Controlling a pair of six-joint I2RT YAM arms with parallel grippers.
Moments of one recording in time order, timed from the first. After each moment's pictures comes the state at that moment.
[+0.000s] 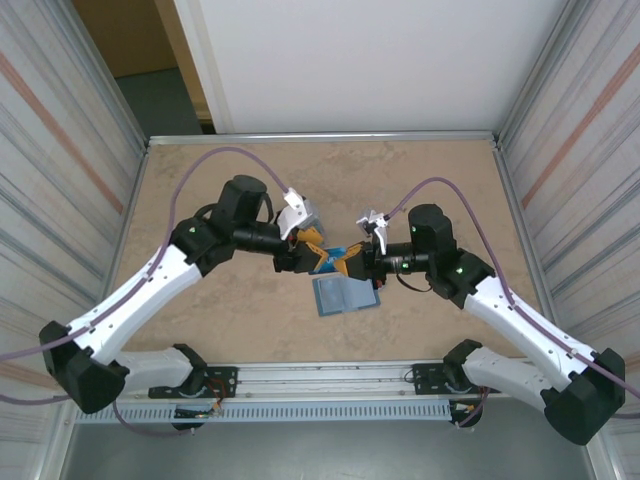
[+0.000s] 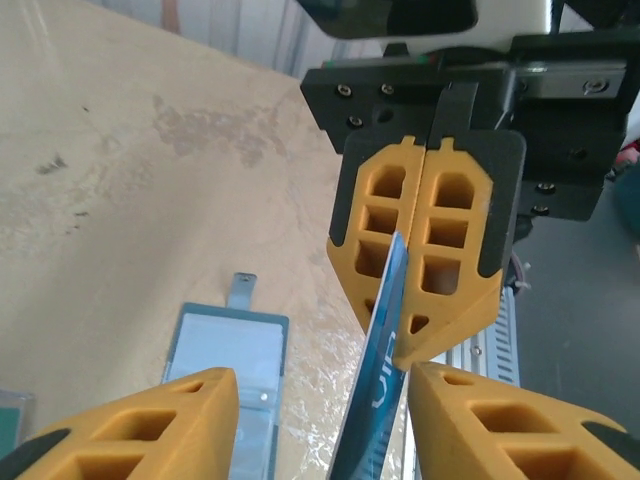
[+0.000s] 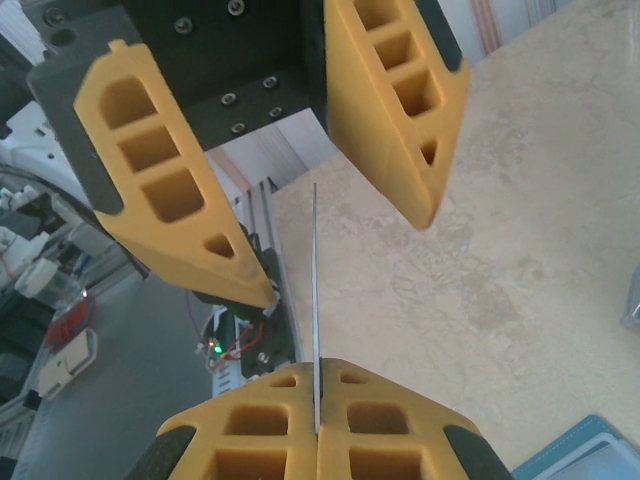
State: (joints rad) left arm -0.69 1.24 1.22 -0.64 0.70 0.18; right arm 0.64 0.98 0.80 -0.20 -0.80 0.24
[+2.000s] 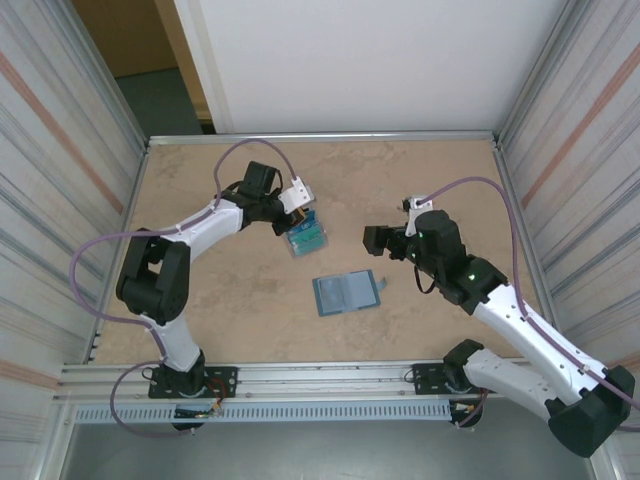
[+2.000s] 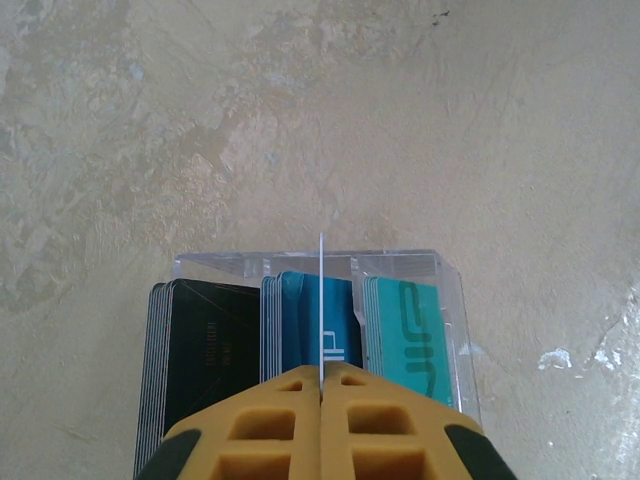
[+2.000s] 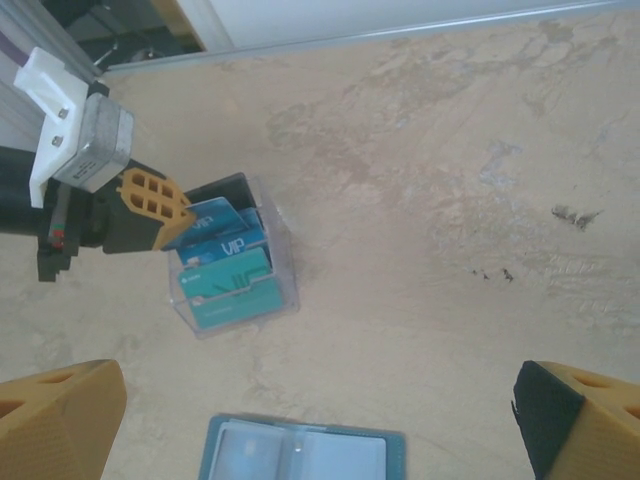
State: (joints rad) left arm -0.42 1.77 1.24 -0.34 0.40 0.65; right arm 0.62 0.89 0.81 -0.41 0.14 0.44
